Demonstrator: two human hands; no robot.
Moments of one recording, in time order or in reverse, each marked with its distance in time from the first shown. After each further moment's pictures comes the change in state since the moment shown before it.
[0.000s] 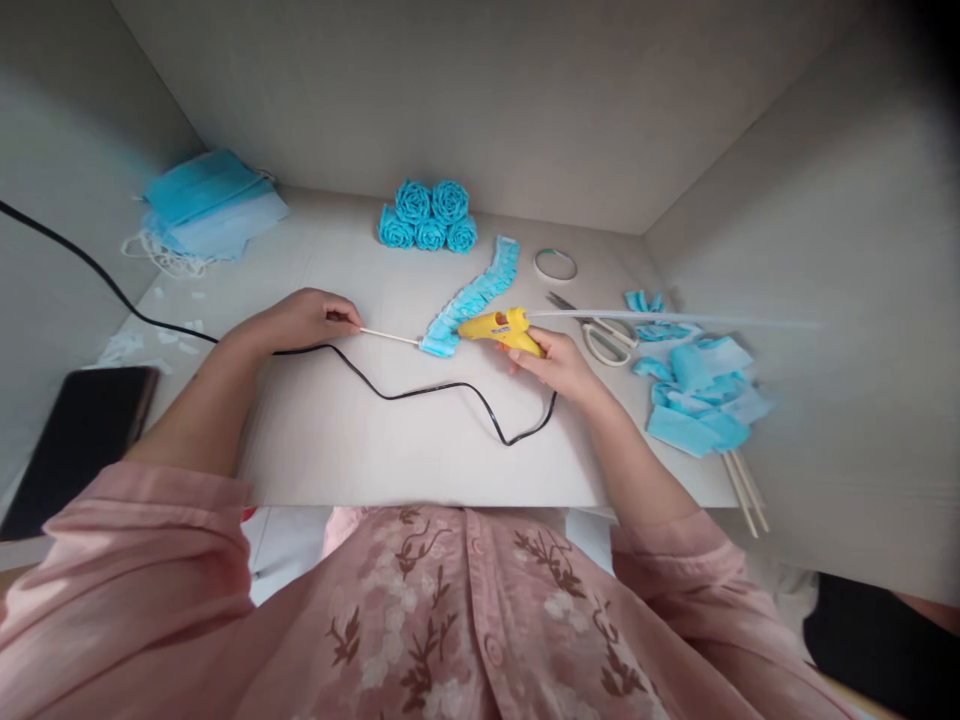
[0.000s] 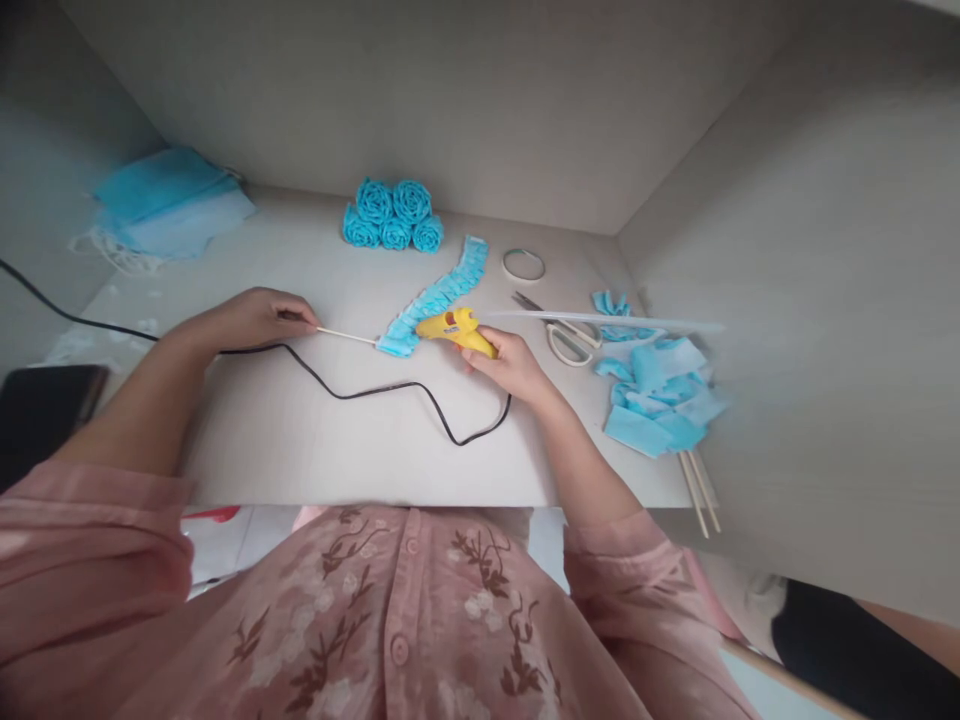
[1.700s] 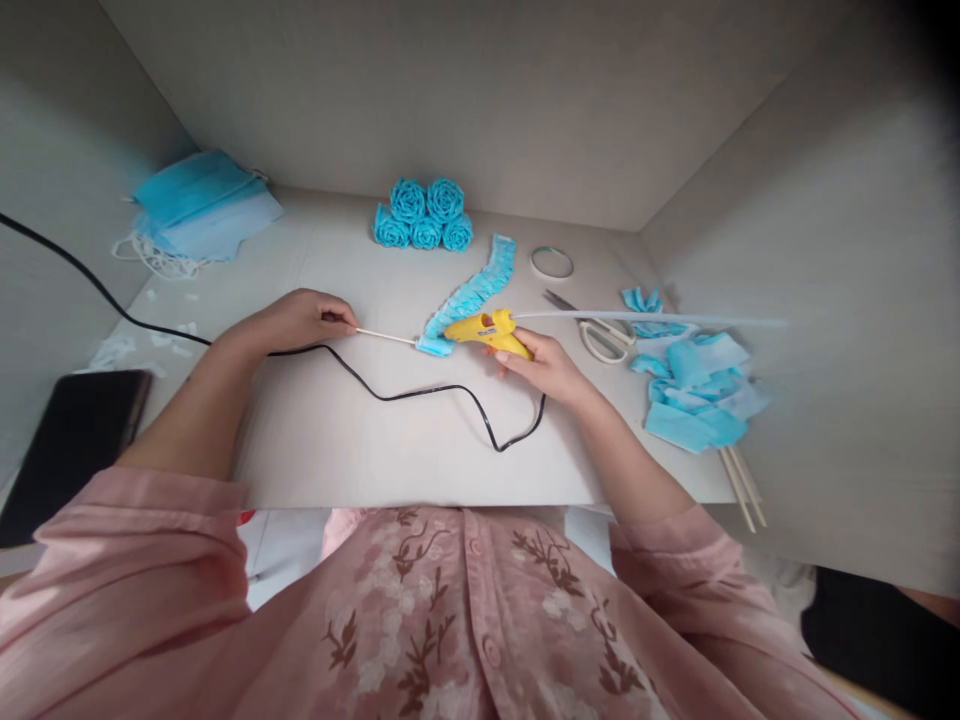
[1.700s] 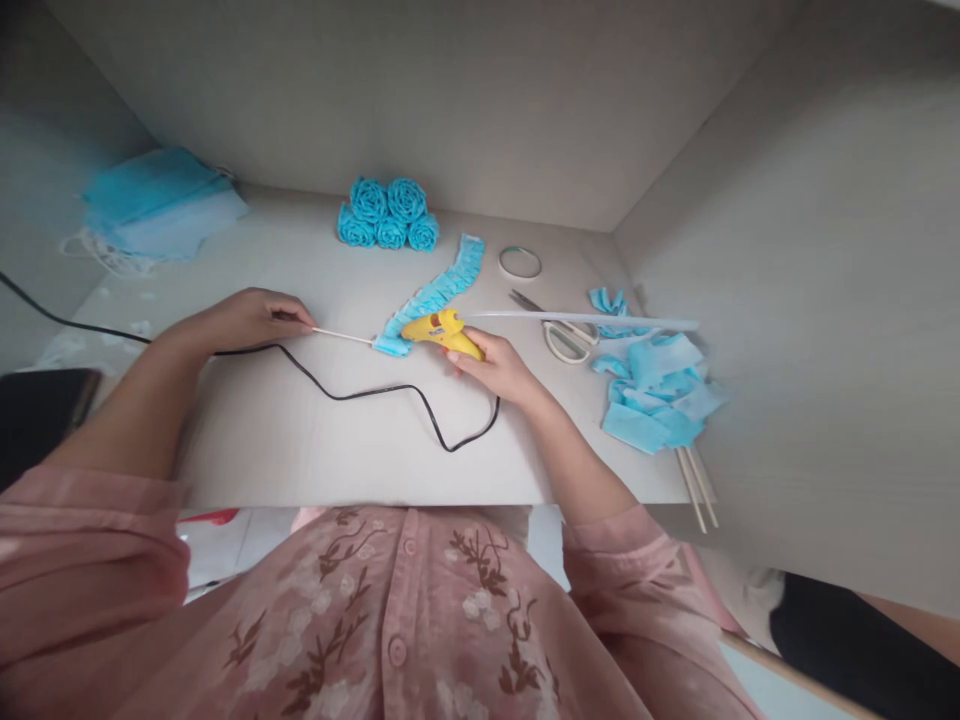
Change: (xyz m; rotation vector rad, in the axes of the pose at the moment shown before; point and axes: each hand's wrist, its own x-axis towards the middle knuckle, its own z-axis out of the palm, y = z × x) left_hand 0.000 0.001 -0.001 0.016 0.003 0.021; right_hand 0.000 -0.002 0.011 0.100 -0.063 -0.032
